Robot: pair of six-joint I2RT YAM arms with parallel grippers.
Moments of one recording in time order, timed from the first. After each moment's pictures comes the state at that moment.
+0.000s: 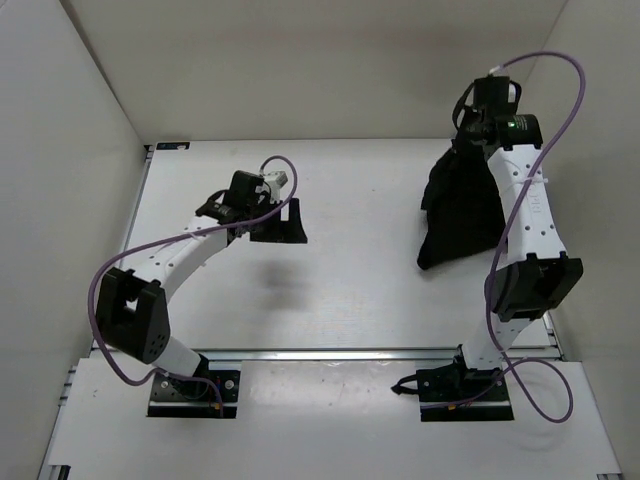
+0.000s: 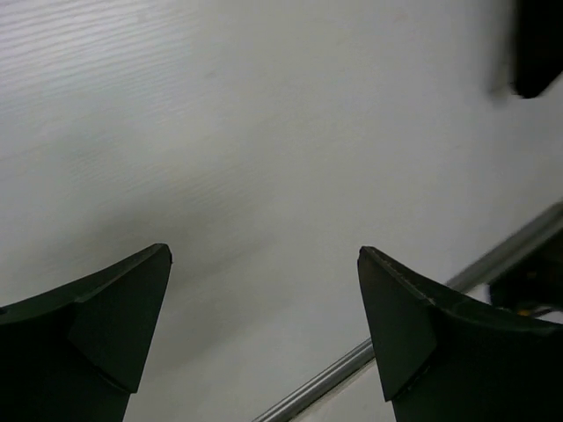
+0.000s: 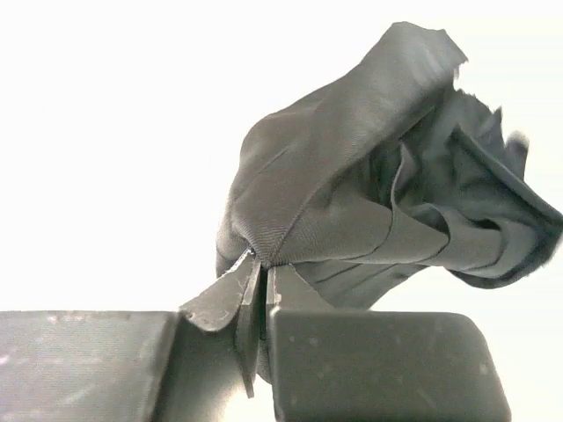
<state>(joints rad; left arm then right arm) -0.41 1.52 1.18 -0.56 0.26 -0.27 0.04 1.74 1.96 -1.00 0.20 0.32</state>
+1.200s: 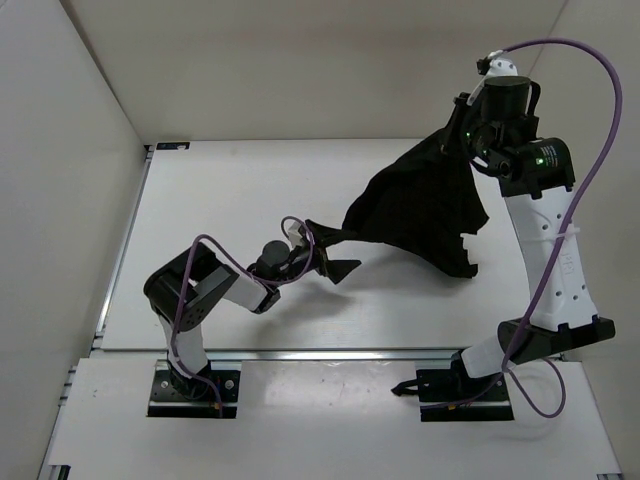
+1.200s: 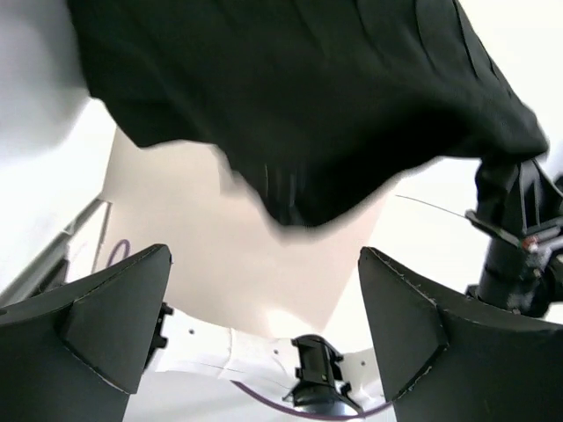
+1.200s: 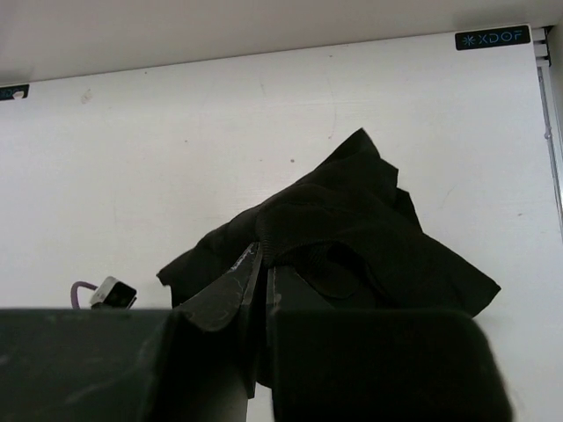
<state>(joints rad) -0.73 1.81 0.59 1.22 0.32 -1.95 0.25 1.48 2.08 -1.02 0.11 0.28</state>
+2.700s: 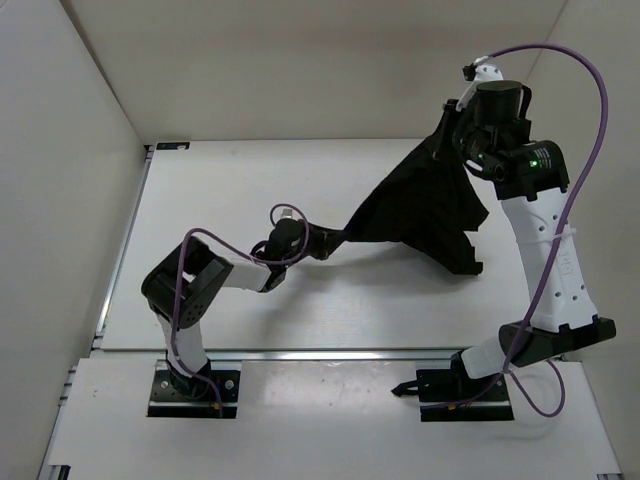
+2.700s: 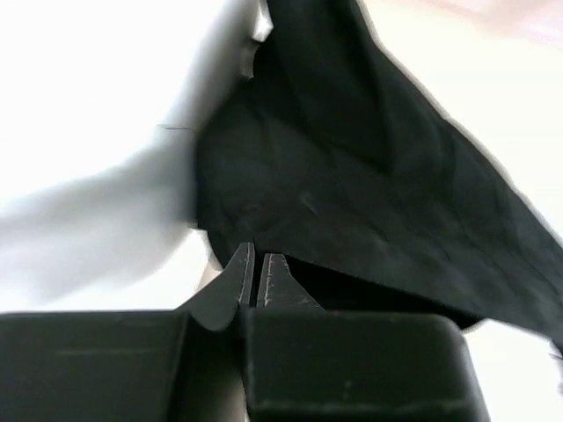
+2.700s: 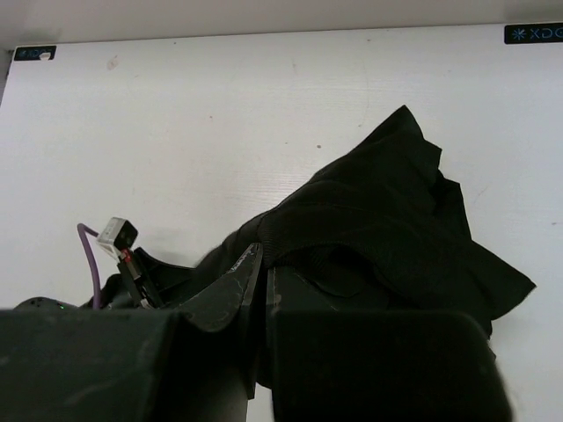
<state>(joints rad) -0.68 1.83 0.76 0.80 0.11 -1.78 0.28 1.46 2.02 -0.99 0.04 0.26</state>
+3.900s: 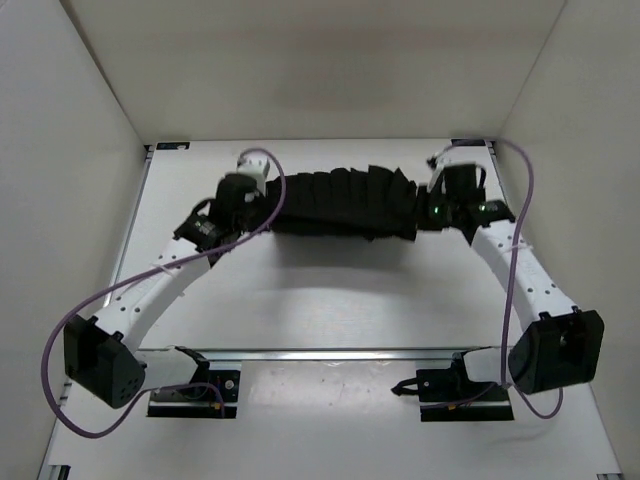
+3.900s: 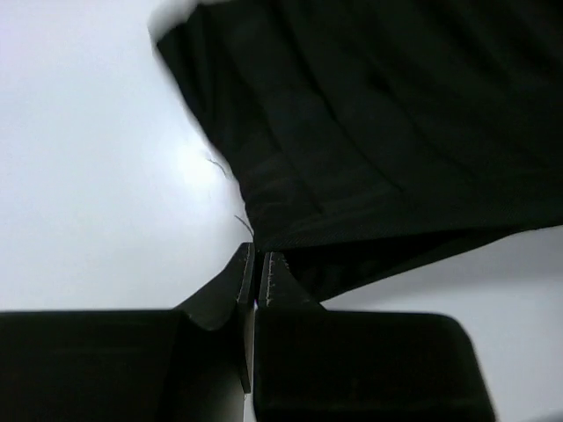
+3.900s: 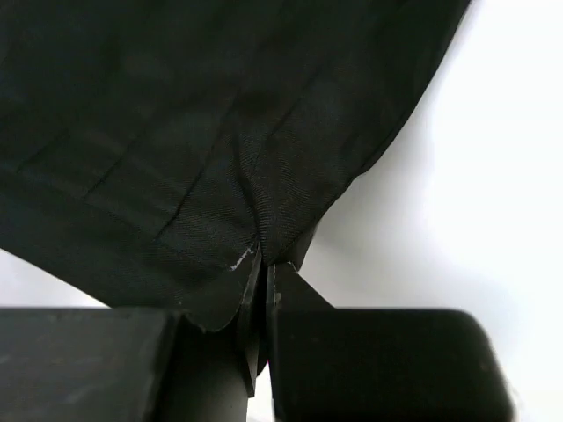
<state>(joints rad) -0.51 1.27 1.19 -0.46 -0.21 -0.22 0.18 1.32 1.22 -0.63 -0.22 0.20</state>
